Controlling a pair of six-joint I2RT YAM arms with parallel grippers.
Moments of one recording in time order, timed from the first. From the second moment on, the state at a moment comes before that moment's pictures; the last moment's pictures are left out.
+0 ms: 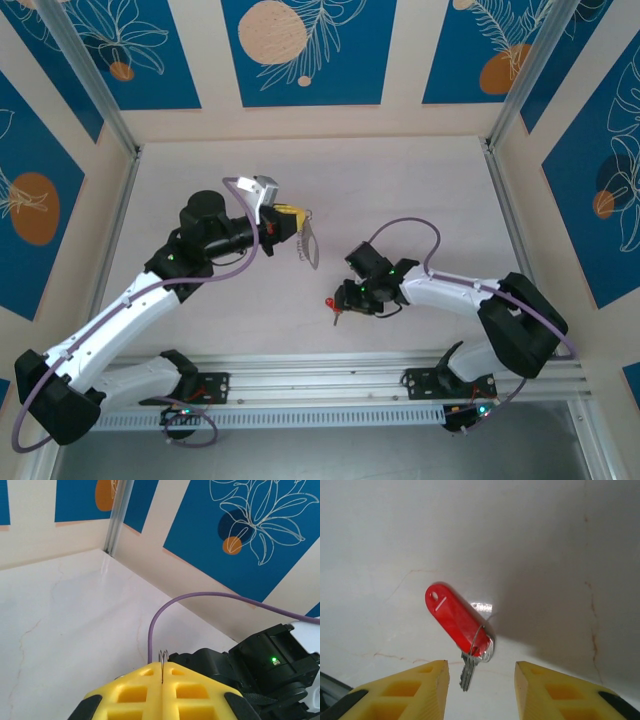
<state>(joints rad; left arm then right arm) -0.64 1.05 0.97 -0.08 0.44 -0.29 0.77 1.43 0.70 -0.44 -0.23 0.86</state>
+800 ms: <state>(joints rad) -0.65 0.99 0.91 -0.11 0.36 -0.18 0.81 1.56 0.77 -0.43 -0.19 0.89</state>
